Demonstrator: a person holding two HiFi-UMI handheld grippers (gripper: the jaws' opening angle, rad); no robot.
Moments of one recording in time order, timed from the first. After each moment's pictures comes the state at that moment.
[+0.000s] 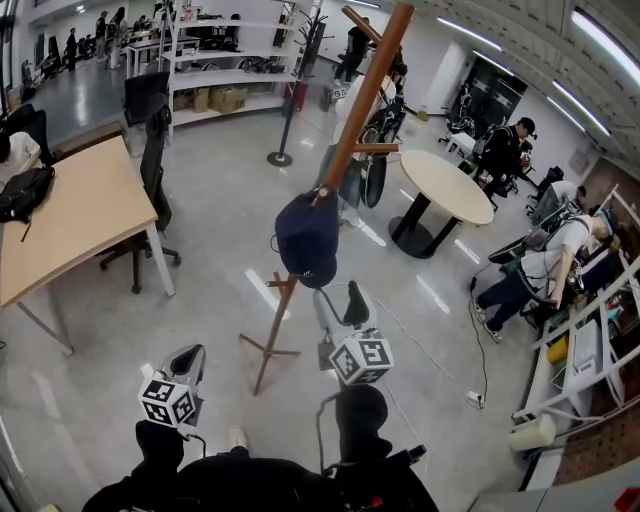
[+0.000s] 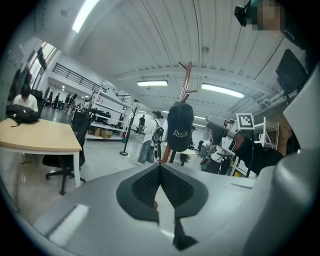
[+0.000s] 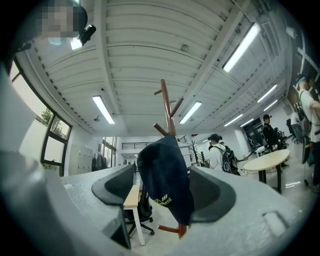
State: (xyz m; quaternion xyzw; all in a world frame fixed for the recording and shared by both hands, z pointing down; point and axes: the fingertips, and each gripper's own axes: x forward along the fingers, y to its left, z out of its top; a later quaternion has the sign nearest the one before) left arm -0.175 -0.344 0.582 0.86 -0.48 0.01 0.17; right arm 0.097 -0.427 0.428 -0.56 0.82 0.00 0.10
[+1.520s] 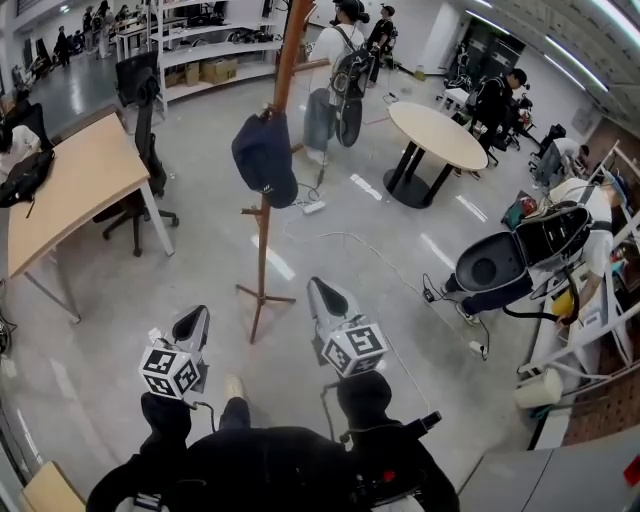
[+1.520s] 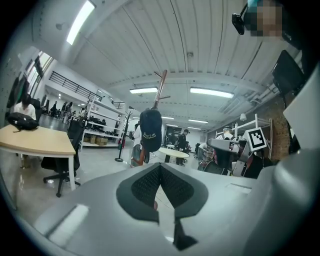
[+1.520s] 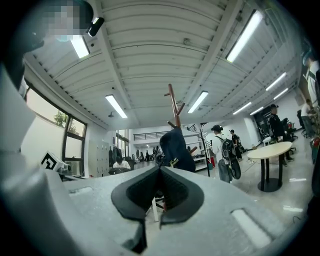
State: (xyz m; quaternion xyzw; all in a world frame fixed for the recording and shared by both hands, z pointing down) left arm -0.092 -0.229 0.546 0.87 -0.48 -0.01 0.13; right arm 0.128 -0.256 0.478 -0.50 0.86 -0.04 0.06
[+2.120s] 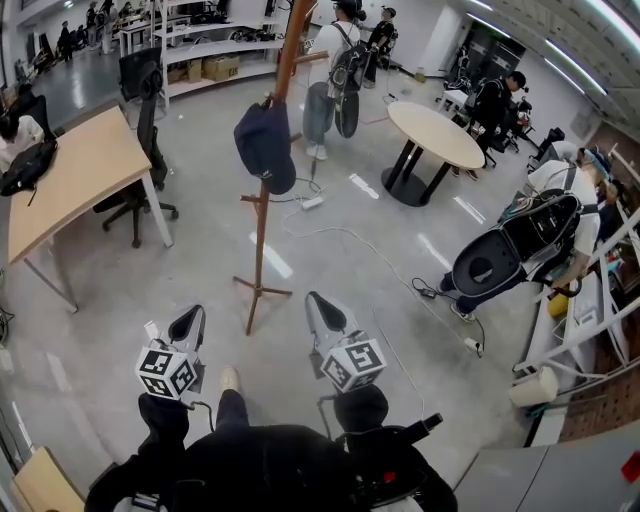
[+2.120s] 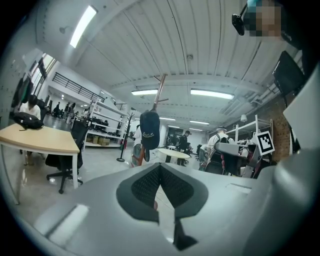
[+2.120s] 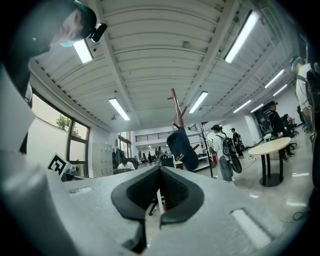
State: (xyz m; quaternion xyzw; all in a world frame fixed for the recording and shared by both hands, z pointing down) left arm -0.095 -0.181 0.551 0.86 -0.49 -0.02 0.13; right arm 0.128 -0.183 0.492 -0.49 0.87 -0.05 0.07
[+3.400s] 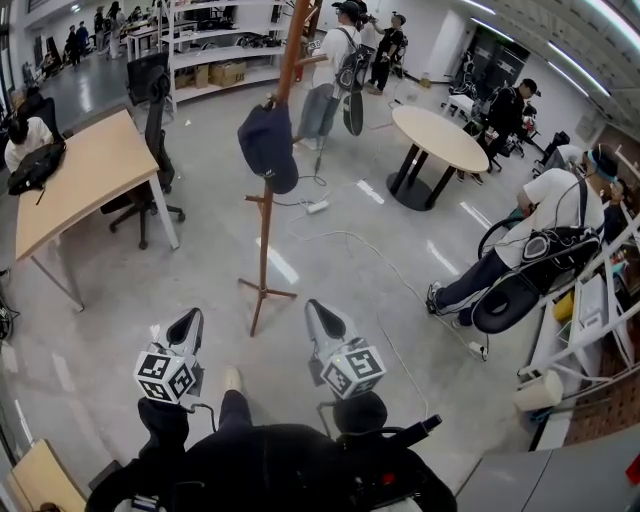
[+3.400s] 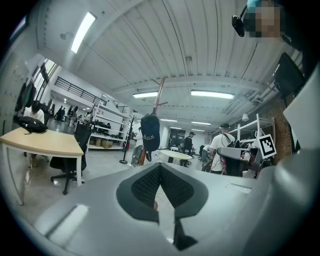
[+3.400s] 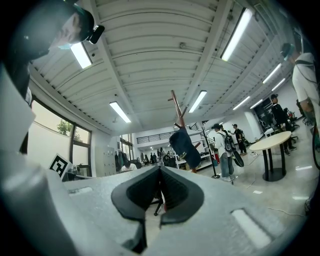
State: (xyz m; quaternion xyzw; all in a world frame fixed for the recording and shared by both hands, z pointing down) left arm -0.099 -0.154 0.545 0.85 -0.51 -0.02 0.12; right arm 0.130 -0.157 0.500 -0.48 0.87 -0.06 0.08
